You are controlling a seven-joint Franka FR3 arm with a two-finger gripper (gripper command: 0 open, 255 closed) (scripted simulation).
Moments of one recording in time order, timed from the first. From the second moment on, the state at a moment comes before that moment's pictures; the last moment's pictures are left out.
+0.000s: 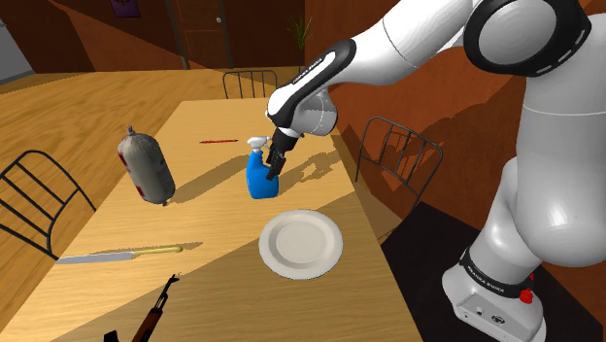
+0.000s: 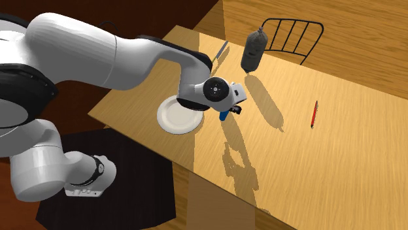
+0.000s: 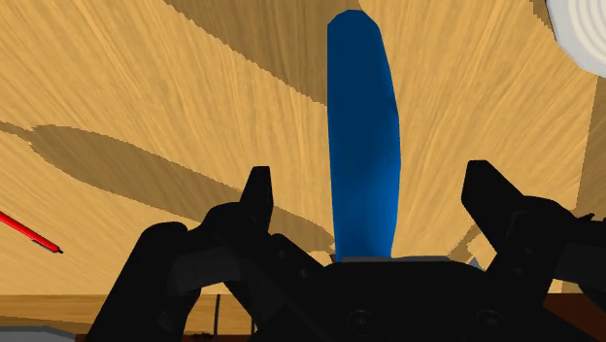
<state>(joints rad) 0.38 0.30 -0.15 -2.09 0.75 2.64 -1.30</state>
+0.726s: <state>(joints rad) 0.38 0.31 -0.15 -2.08 0.75 2.65 -1.30</state>
